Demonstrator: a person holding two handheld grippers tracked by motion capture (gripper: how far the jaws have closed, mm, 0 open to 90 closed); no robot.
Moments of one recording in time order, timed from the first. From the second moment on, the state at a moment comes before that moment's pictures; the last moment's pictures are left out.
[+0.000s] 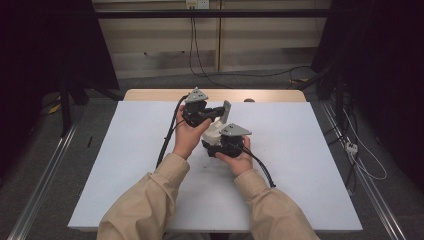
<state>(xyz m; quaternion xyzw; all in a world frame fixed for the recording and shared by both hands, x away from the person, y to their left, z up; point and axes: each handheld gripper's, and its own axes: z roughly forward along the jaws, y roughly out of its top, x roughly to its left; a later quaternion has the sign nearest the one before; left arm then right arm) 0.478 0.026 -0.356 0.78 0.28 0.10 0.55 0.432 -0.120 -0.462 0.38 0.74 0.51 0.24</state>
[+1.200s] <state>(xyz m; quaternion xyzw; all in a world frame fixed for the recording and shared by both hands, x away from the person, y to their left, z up) 0.491 0.014 -0.364 0.79 0.28 0.09 0.54 0.432 -0.119 -0.462 0.38 0.74 0.50 0.25</state>
